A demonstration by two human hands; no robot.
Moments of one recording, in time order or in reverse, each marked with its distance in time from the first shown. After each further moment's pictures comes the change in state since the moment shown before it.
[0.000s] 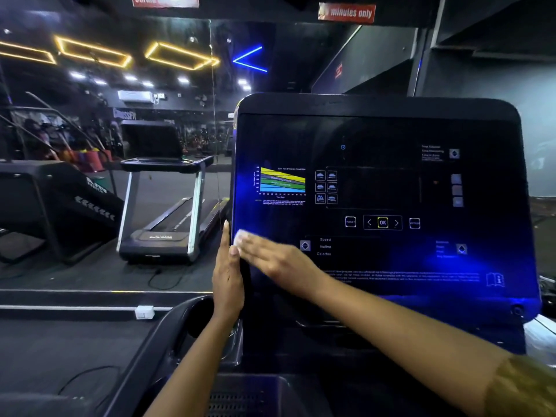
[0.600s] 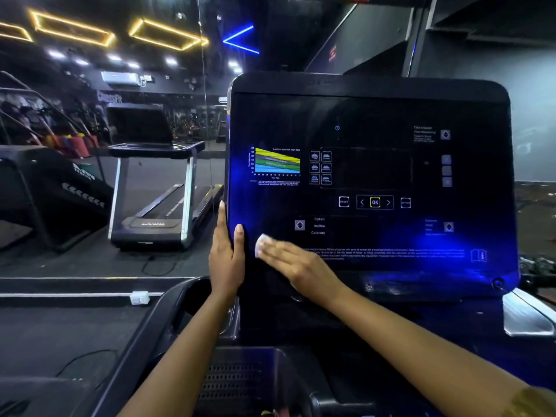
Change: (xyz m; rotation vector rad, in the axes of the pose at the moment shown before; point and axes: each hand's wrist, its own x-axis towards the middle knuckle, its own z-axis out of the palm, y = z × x) left_hand -0.005 0.009 0.001 0.300 0.017 0.045; right_hand -0.055 -0.026 -0.018 0.078 -0.031 0.178
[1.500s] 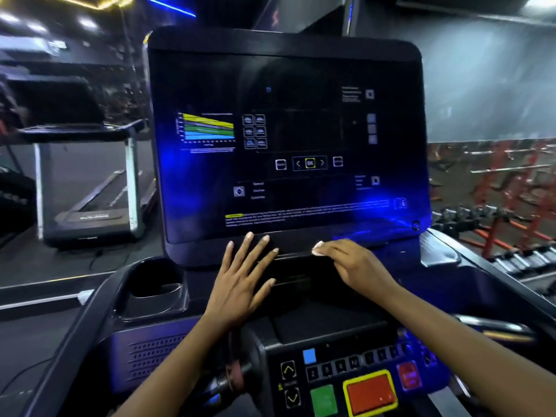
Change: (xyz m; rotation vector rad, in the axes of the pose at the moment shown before) left_hand -0.103 -0.011 0.040 0.619 -0.514 0.785; right_hand -0.162 0.021 -0.085 -0.056 -0.065 0.450
